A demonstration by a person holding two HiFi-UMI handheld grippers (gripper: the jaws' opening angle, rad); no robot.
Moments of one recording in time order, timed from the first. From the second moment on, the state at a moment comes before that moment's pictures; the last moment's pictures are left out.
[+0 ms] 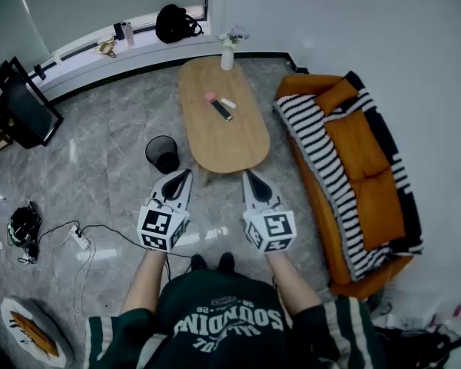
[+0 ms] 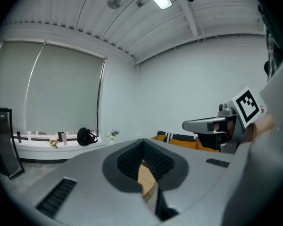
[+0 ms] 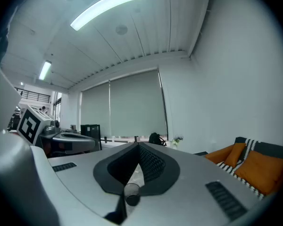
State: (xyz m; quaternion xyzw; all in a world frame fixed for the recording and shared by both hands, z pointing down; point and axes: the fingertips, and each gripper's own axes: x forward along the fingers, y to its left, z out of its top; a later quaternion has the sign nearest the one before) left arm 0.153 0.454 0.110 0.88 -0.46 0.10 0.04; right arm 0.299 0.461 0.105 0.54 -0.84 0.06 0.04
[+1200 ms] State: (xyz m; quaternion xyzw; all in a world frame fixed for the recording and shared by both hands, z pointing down) left arm 0.178 0.451 0.129 0.86 -0.50 0.11 0.06; right arm 0.328 0.452 0.124 0.48 -0.87 0.08 0.04
